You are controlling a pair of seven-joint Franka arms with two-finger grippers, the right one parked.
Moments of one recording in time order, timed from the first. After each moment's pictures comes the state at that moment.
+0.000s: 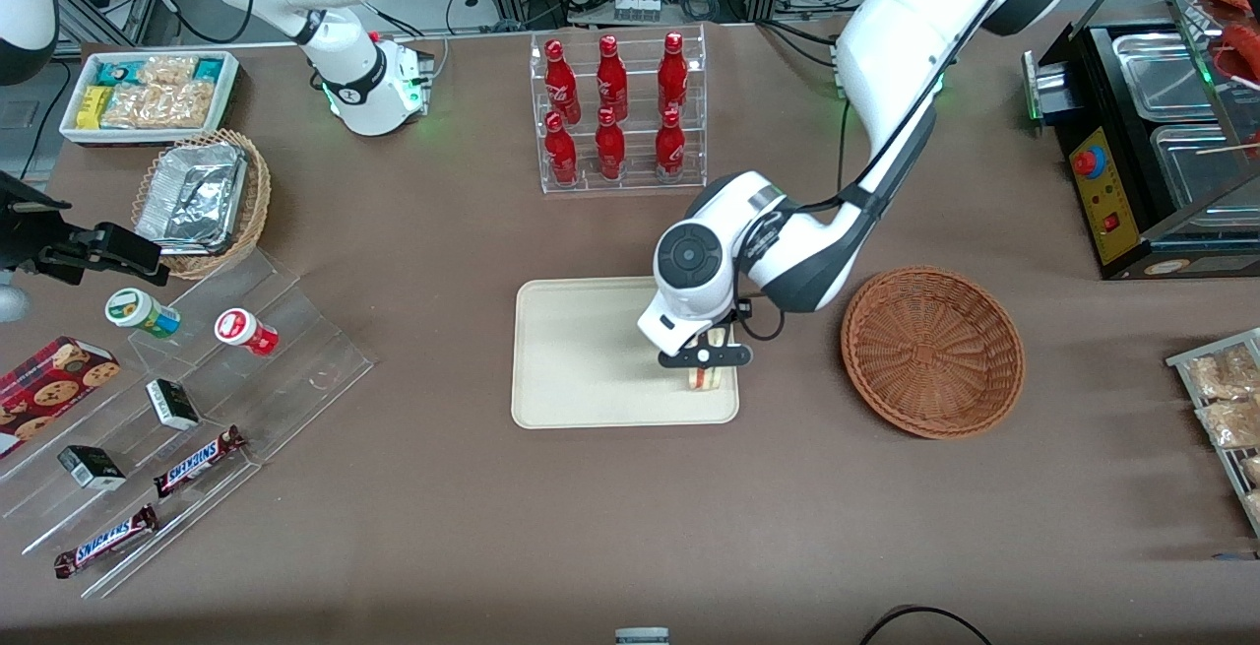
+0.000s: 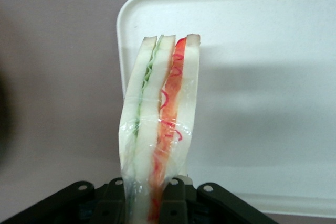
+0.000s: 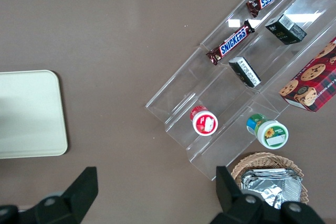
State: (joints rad) arm -0.39 0.74 -0.38 -1.41 0.28 1.91 -0.82
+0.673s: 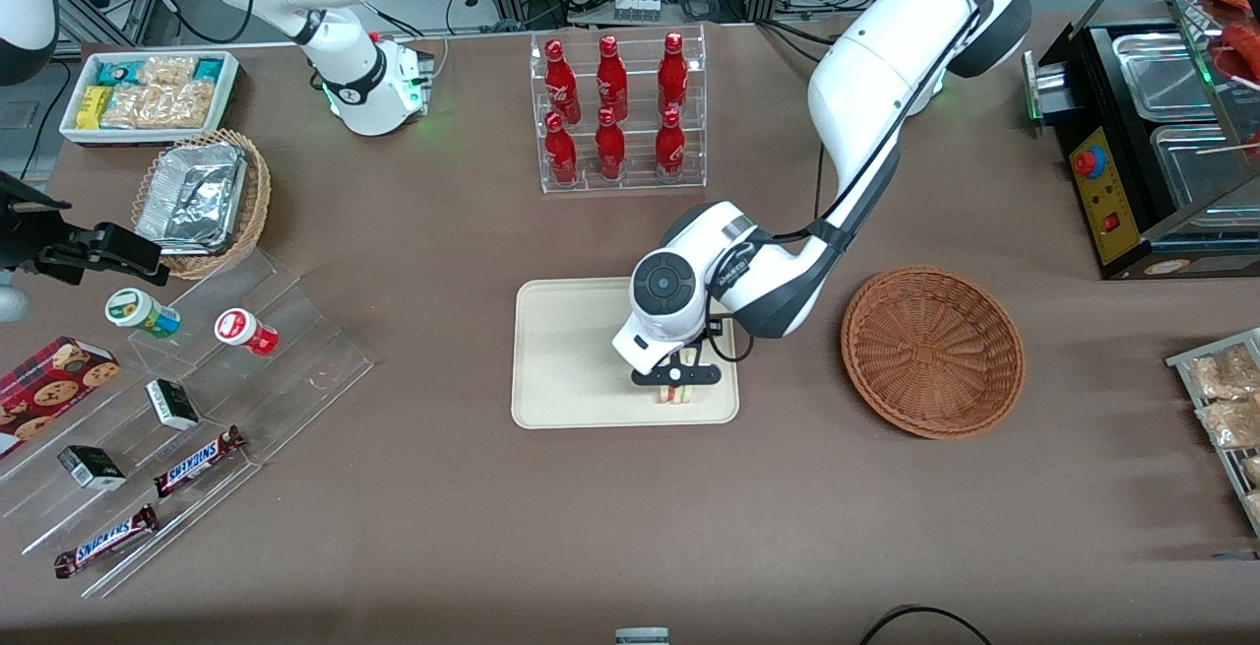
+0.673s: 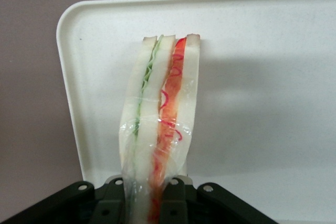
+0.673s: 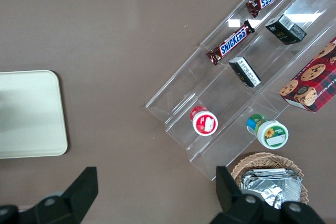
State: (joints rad) arm -0.43 0.88 -0.38 -1.27 0.28 1.93 -0.82
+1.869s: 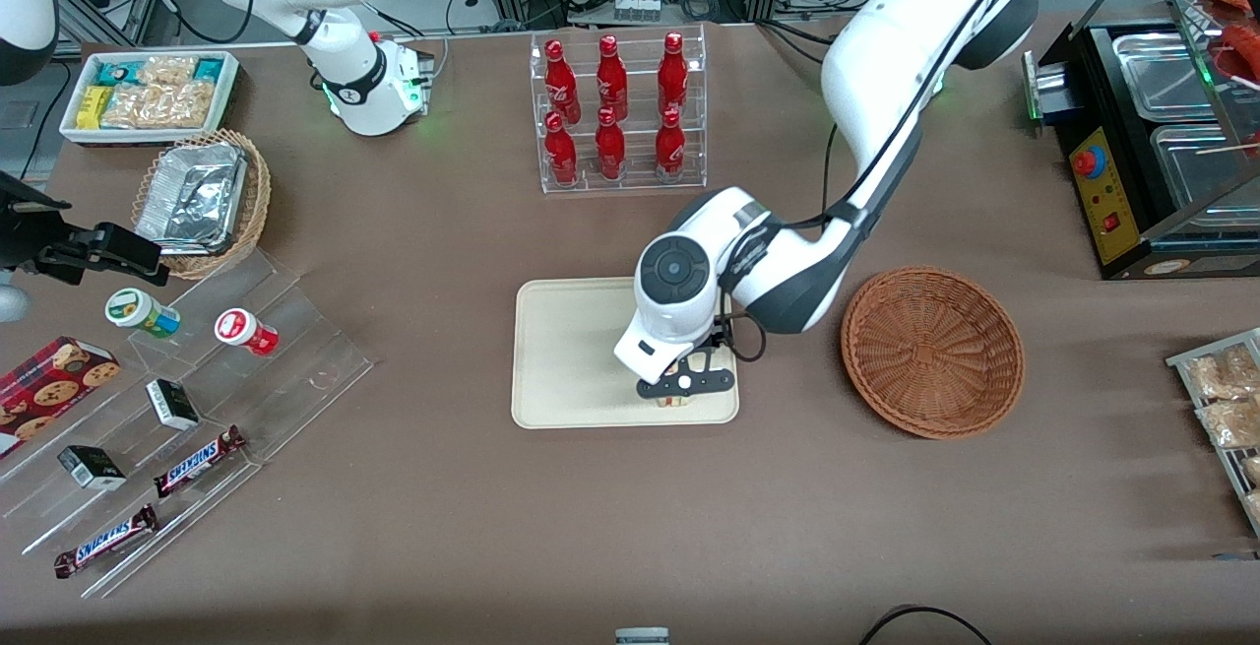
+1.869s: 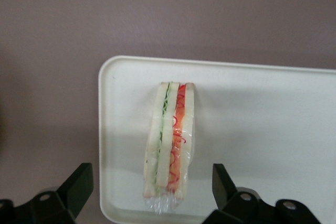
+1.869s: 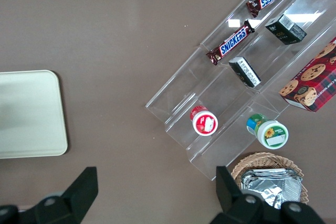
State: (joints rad) arm -0.43 0.80 -0.38 -1.14 0.29 1.84 -0.88
